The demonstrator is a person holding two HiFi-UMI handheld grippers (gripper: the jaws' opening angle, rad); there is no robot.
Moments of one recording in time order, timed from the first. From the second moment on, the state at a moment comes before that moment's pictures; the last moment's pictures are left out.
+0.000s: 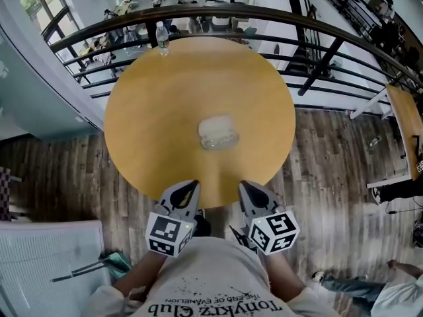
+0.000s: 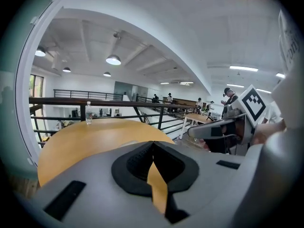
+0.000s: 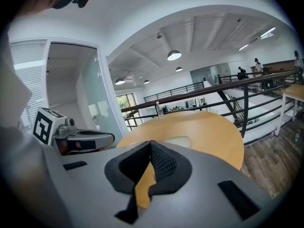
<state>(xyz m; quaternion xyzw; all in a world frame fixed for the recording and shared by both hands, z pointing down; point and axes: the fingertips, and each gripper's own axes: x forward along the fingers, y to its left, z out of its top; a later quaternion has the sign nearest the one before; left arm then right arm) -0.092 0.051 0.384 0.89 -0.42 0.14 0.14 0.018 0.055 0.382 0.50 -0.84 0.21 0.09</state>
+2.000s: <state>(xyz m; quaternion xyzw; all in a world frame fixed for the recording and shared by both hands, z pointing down) -0.063 -0.085 0.405 0.88 -0.40 0.15 0.20 0.039 -0.080 0.396 0.47 -0.84 0.23 0.13</state>
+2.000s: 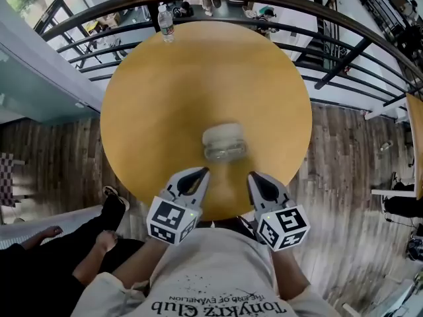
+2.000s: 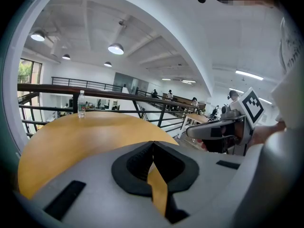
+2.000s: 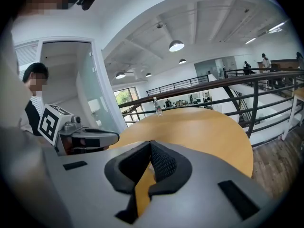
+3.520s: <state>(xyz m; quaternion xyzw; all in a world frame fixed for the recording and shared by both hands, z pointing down) -0.045 -0.161 0.570 0.90 -0.24 0.34 0.16 0.041 -0.123 0.487 0.46 -0.82 0.31 0.16</state>
